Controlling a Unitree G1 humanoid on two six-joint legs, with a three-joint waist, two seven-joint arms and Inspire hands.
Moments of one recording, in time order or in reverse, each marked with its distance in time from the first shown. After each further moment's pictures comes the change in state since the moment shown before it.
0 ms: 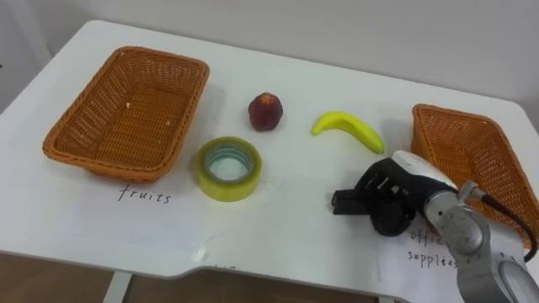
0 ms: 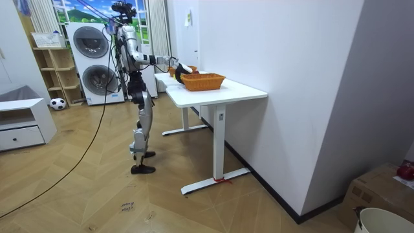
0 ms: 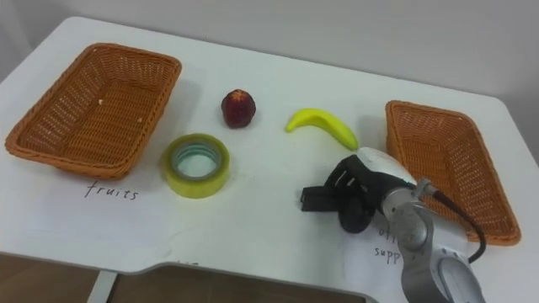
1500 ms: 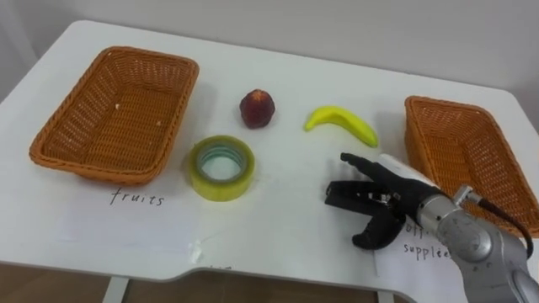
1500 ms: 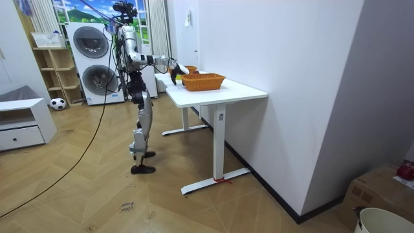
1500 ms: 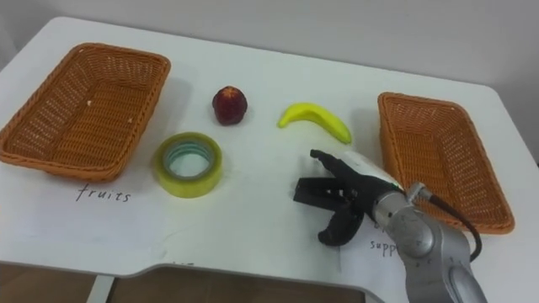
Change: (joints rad) left arm 0.002 0.009 -0.003 0.058 0.002 -0.024 -0.005; right arm 0.046 -0.022 0.008 -0.091 0.181 -0.044 0.043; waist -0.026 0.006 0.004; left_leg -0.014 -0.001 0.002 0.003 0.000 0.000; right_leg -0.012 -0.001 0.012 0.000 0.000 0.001
